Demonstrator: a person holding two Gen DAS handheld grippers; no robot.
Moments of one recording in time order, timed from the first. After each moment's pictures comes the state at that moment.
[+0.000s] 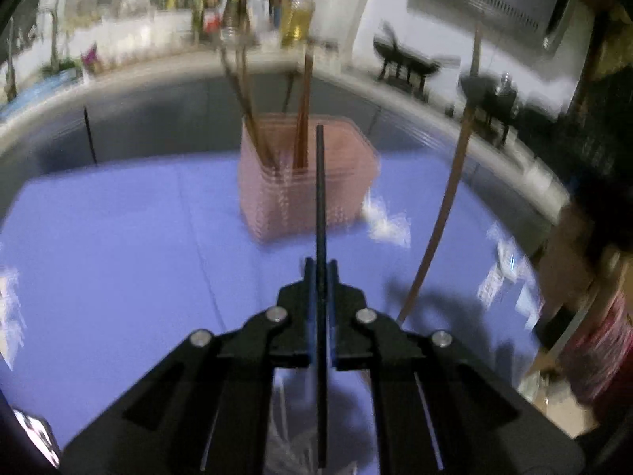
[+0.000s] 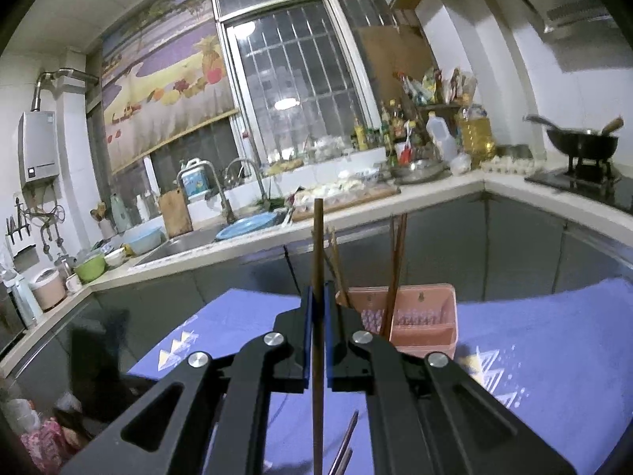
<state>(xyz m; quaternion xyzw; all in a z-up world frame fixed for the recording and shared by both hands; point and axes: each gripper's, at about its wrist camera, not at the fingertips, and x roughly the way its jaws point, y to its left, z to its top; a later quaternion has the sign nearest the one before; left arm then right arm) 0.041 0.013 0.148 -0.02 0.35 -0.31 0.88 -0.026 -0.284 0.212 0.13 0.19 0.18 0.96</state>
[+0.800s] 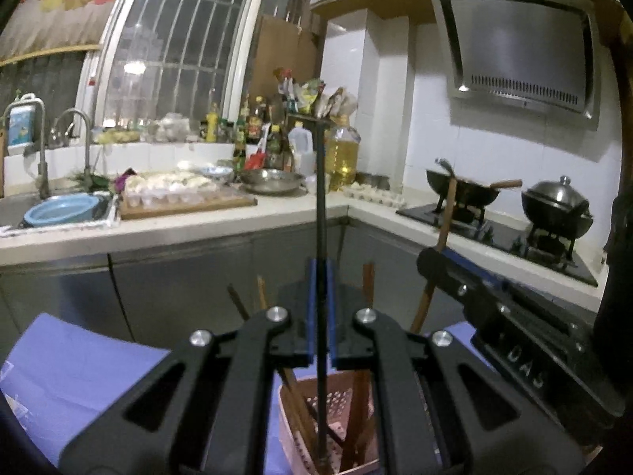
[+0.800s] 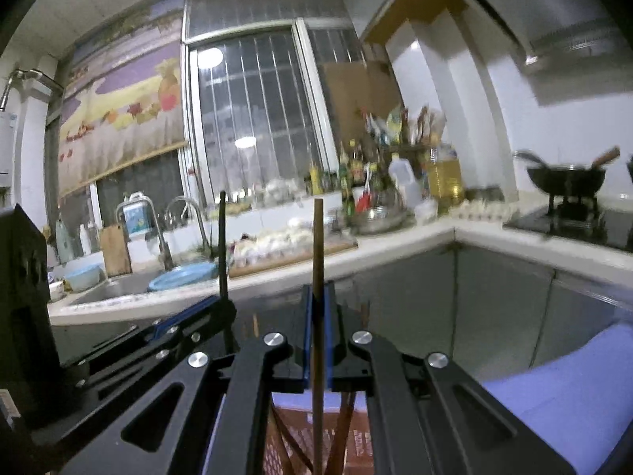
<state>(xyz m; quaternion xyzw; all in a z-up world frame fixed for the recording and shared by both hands) 0.178 -0.053 0.186 -0.03 0.14 -0.20 0.97 0.113 -0.281 0.177 0.12 0.13 0.09 0.98</state>
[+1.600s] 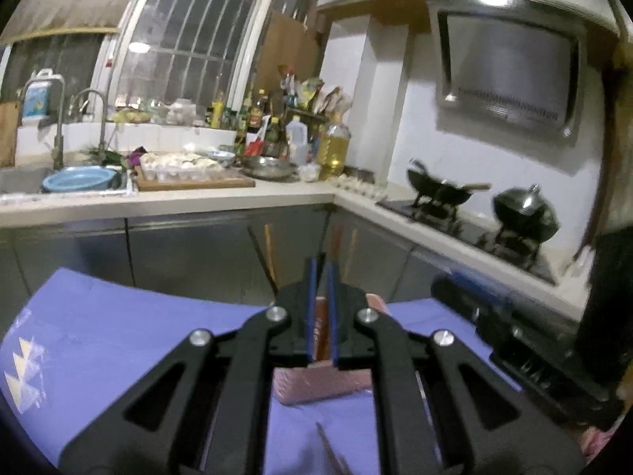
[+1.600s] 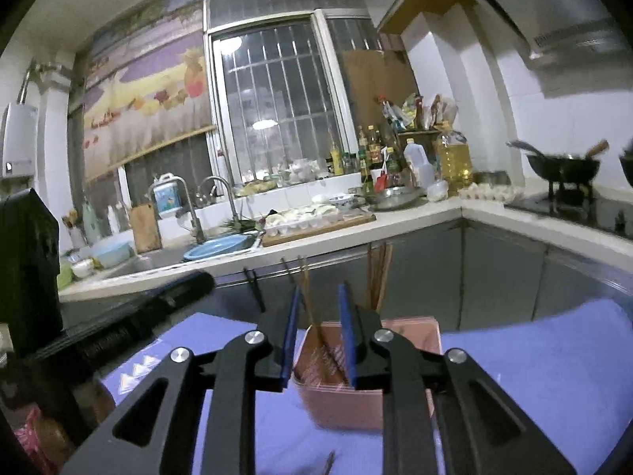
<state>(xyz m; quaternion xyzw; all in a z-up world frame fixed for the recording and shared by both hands) 0.052 -0.002 0.206 -0.08 0.16 -0.22 0.96 -0.017 -0.274 0.195 0.13 0.16 0.13 0.97</state>
